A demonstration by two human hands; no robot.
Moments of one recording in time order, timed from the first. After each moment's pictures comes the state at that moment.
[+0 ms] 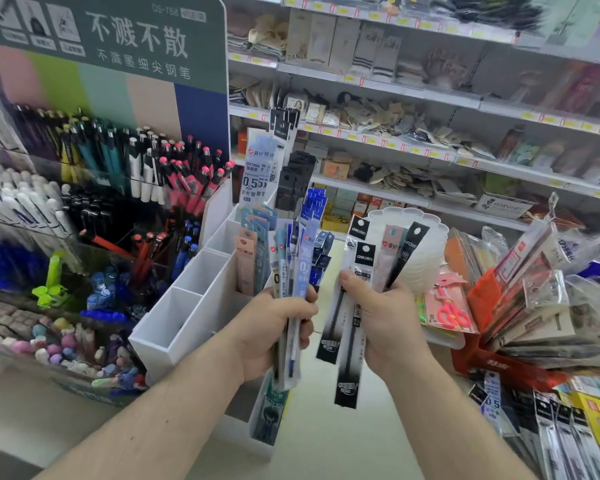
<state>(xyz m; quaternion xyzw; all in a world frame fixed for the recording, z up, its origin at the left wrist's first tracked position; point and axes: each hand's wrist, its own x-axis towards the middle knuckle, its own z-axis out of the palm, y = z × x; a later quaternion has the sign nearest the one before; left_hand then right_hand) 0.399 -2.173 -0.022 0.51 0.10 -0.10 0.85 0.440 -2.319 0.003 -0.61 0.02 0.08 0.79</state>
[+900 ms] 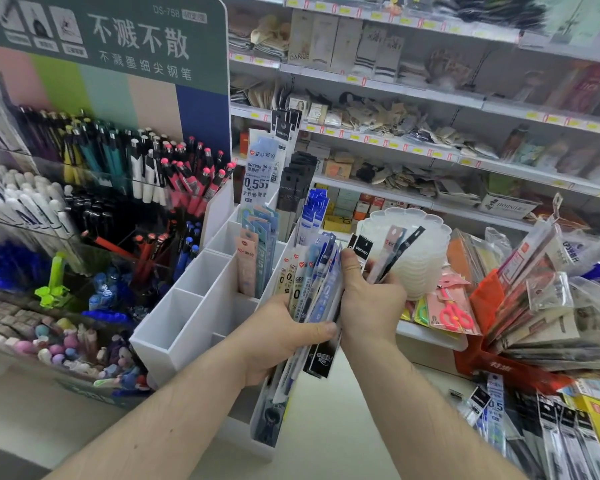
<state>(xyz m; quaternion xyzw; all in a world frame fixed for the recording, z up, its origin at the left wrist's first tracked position) 0.394 -2.178 -0.022 0.66 0.12 -0.10 0.74 0.448 -2.286 0.003 -0.63 0.10 -0.08 0.77</state>
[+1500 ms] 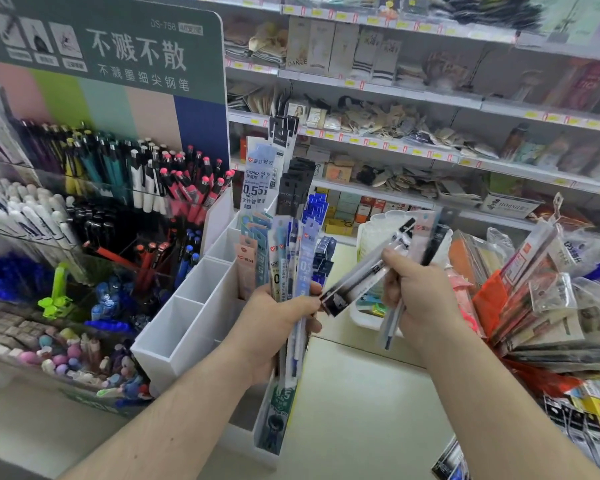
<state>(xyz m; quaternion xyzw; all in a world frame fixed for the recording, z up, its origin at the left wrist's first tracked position) 0.397 -2.179 -0.004 0.60 0.16 0.02 0.78 0.491 -2.347 0.018 -0.65 0.07 0.07 0.75</state>
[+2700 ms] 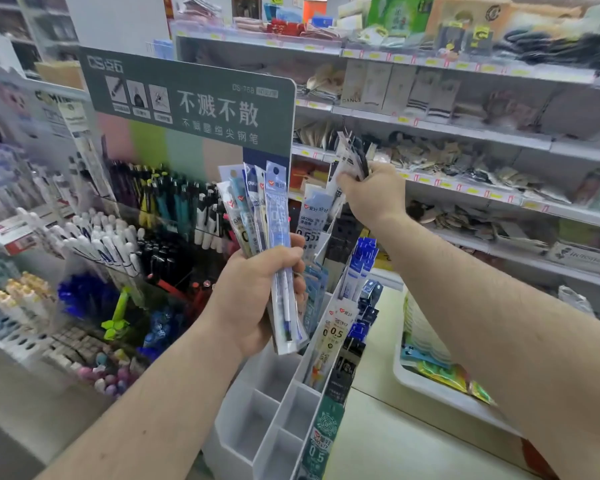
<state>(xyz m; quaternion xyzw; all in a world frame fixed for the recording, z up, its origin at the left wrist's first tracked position) 0.408 -2.113 0.079 0.47 0.12 0.13 0.86 0.607 -2.192 0.112 -0.84 -0.20 -0.10 0.49</state>
